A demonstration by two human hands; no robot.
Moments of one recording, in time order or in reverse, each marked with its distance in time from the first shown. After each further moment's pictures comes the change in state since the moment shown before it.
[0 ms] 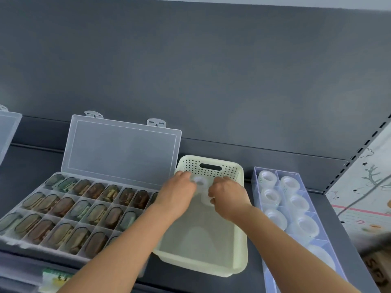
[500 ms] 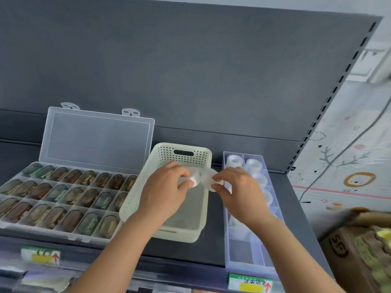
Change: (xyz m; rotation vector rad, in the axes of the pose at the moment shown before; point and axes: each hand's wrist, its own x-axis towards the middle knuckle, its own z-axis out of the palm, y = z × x) left_hand -0.059 0.083 -0.045 -0.516 0.371 -0.168; right_hand -0.119 0.042 -0.045 0.422 0.434 0.075
